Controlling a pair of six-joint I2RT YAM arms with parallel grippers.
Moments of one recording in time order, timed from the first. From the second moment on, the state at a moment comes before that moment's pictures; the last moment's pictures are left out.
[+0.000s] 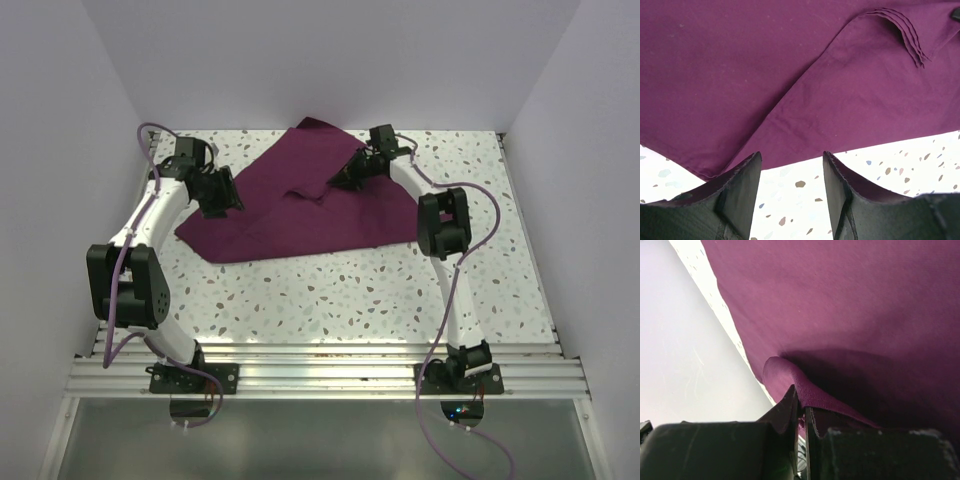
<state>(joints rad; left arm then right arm) -0.04 1.66 1.38 -0.75 0.22 -0.38 0.27 2.57 2.20 -0.52 -0.62 1.04</state>
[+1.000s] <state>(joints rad) -0.03 1.74 1.21 -0.65 0.40 -0.40 0.27 2.64 2.29 -0.50 -0.62 1.12</state>
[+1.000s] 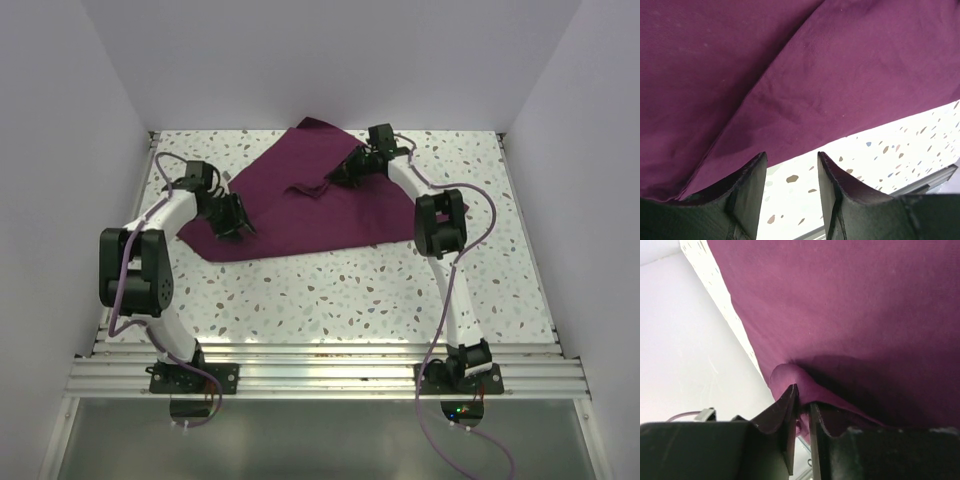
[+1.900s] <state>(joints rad) -0.03 1.83 1.19 -0.59 0.45 -0.42 0.26 2.63 2.38 -0.61 -0.57 0.84</state>
